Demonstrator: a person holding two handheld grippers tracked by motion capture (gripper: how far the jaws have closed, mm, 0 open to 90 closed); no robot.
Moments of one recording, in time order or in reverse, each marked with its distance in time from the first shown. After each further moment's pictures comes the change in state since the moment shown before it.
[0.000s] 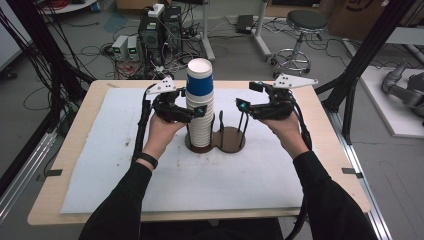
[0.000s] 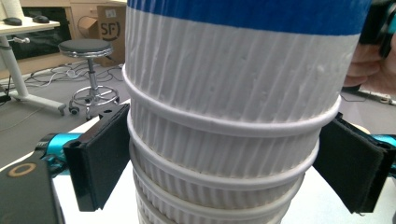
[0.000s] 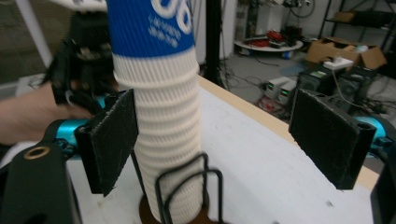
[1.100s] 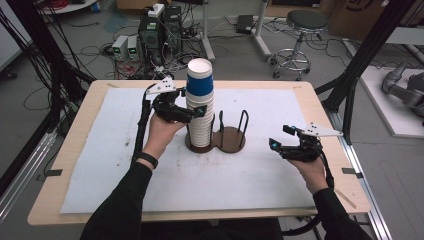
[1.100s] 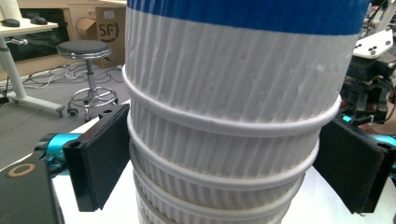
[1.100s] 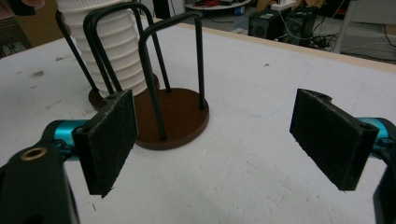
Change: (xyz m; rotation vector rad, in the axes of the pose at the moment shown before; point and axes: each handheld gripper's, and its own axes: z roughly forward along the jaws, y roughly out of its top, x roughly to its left) left arm 0.001 0.000 0.000 -0.005 -0.007 0.003; right arm -0.014 -0.142 -0.081 0.100 -0.207 0.130
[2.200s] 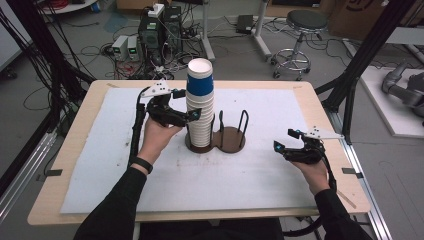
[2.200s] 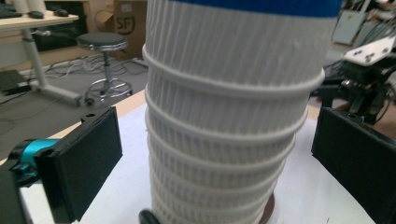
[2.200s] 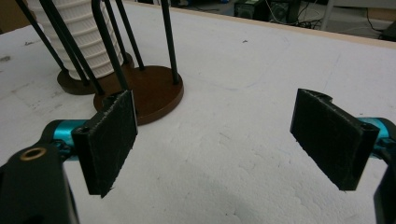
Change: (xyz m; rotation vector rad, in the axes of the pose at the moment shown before) left arm -0.005 -0.001 -0.013 0.010 0.055 -0.028; right arm -0.018 -0.023 -0.002 0.039 -0.058 0.027
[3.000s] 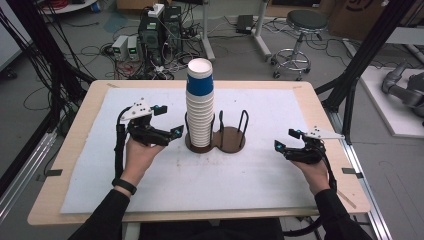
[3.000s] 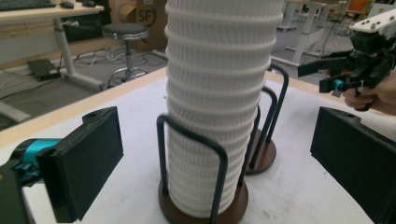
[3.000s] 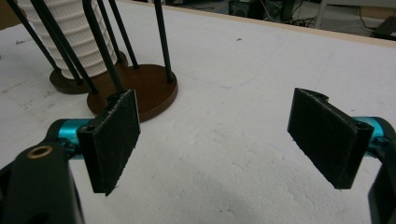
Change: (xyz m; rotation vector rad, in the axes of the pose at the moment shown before) left arm -0.017 -0.036 -0.055 0.027 0.101 0.013; right arm -0.001 0.000 -0.001 0.005 -0.020 0.005
